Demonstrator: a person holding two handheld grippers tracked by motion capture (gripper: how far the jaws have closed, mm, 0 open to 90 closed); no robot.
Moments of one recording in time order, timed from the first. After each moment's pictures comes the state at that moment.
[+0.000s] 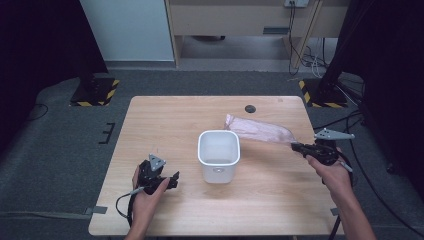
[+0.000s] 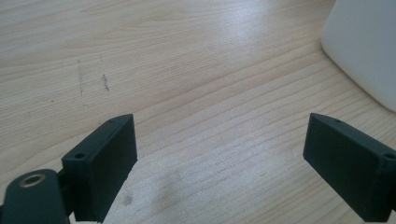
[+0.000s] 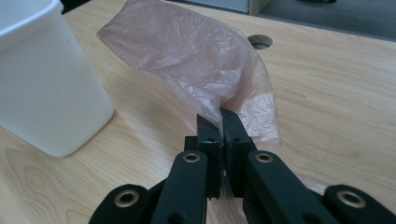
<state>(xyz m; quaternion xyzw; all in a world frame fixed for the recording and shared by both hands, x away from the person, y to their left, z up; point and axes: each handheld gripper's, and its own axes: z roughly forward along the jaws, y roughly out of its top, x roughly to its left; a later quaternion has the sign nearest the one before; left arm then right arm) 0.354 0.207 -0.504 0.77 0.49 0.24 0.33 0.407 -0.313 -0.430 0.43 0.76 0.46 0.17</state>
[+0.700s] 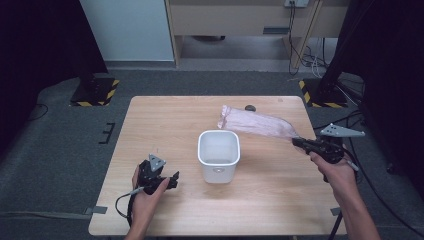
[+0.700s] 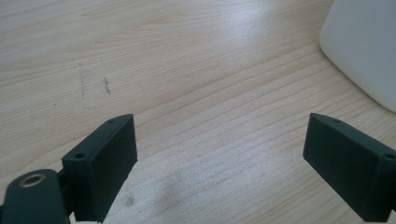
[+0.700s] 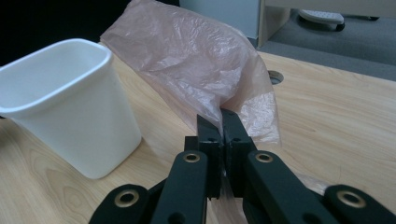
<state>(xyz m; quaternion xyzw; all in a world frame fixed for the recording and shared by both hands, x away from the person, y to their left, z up) 0.353 0.207 -0.502 0.77 0.48 0.24 0.33 0.393 -0.308 -0.395 0.40 0.75 0.50 0.17</state>
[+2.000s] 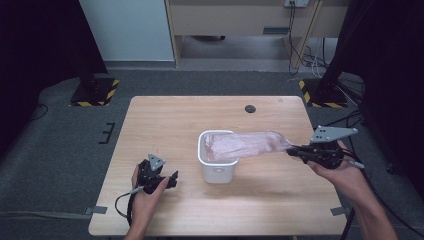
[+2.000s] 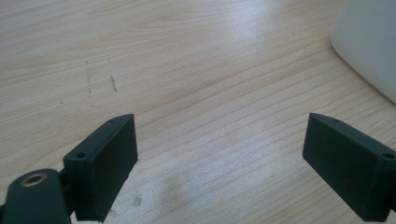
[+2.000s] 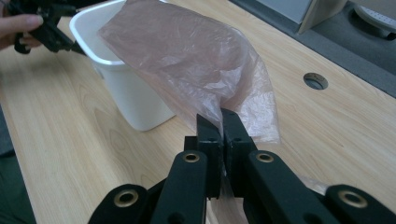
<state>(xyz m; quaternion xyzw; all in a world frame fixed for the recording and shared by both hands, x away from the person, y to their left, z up) 0.355 0.209 -0.503 0.77 0.49 0.25 0.33 0.363 -0.274 -0.349 0.28 0.85 0.42 0.16</state>
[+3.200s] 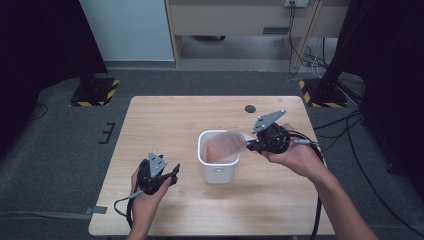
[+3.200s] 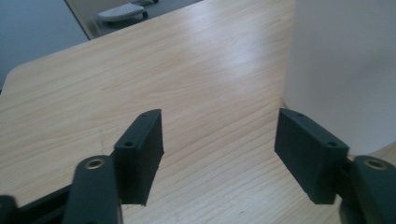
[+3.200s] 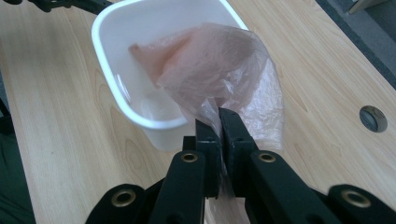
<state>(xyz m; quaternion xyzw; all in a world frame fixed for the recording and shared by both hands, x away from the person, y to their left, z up) 0.331 0.192 -0.462 0.76 0.43 0.31 0.39 0.401 -0.155 -0.337 0.20 0.92 0.32 0.13</state>
